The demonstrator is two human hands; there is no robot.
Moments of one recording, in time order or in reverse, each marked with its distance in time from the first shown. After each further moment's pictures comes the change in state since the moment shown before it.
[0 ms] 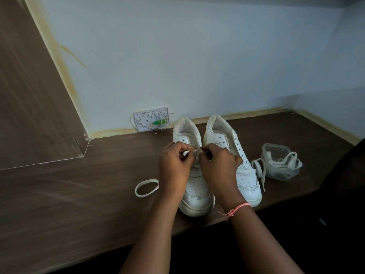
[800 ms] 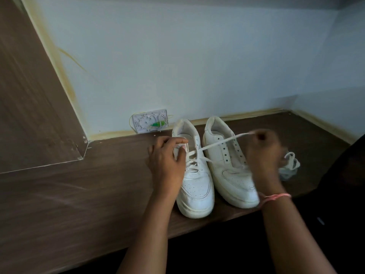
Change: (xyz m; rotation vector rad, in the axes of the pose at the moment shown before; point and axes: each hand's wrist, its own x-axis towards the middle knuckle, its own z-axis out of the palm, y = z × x) left_hand 0.005 0.005 -0.012 0.265 0.087 -0.025; right_hand 0.040 0.048 -0.056 0.214 0.290 0.438
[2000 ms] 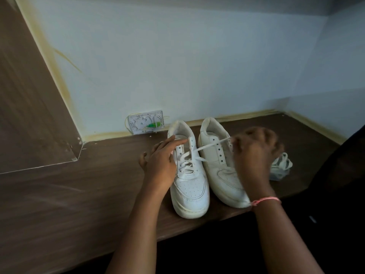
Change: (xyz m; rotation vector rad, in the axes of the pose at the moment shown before) left_hand 0.008 -0.005 -0.010 0.167 -0.323 -0.003; right_hand -0.005 0.009 0.000 -0.508 0.039 -0.547
